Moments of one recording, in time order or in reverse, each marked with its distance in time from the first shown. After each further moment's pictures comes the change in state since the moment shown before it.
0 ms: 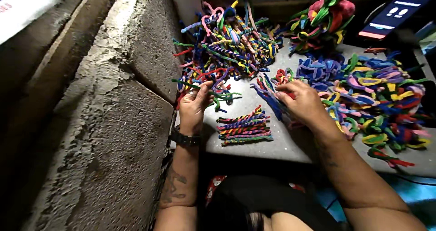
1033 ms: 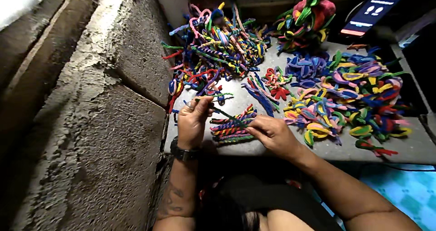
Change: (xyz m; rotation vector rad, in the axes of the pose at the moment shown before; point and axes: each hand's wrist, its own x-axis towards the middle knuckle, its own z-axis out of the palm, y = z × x) left_hand -0.032 -0.004 0.009 -0.096 -0.148 0.033; right_hand -0.064 -0.047 0.038 0.314 0.030 -0.390
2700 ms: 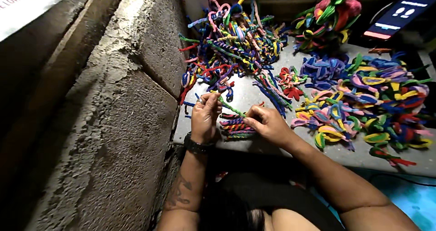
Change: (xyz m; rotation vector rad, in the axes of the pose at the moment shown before) left_hand -0.009 -0.014 -0.007 -0.071 0.108 -0.077; right_hand 0.031 -0.006 0.016 0.193 -0.165 0.219
